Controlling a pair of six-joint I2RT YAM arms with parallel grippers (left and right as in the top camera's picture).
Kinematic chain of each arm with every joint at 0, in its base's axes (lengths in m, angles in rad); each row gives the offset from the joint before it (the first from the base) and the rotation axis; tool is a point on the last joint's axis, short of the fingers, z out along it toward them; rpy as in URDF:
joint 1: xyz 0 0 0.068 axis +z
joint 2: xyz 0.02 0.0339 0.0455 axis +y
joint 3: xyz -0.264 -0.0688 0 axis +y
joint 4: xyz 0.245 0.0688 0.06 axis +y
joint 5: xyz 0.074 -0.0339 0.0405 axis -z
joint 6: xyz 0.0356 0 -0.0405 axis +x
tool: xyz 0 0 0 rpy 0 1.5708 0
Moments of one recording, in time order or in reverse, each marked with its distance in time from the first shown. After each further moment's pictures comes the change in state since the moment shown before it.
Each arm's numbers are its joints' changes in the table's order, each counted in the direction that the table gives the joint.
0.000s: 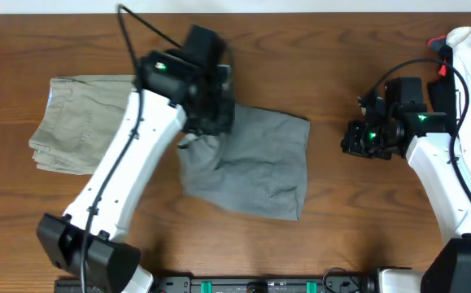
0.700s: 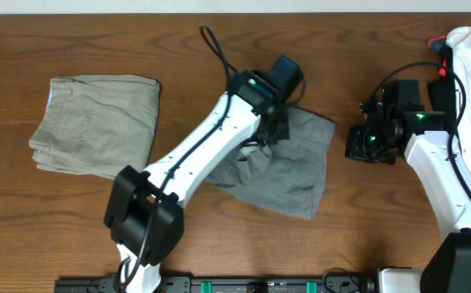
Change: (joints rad) left arm -0.227 0.251 0.000 -0.187 -0.083 -0.406; right arm 0.000 0.019 0.000 0.047 0.090 0.005
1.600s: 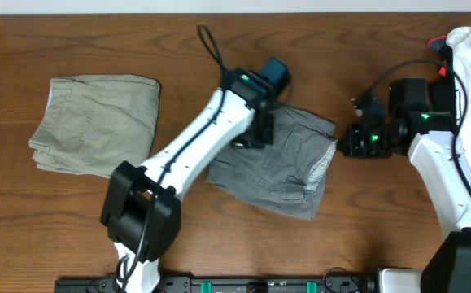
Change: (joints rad) left arm 0.061 -0.002 0.039 0.114 -0.040 0.150; right arm -0.008 0.001 0.001 -0.032 -0.256 -0.204
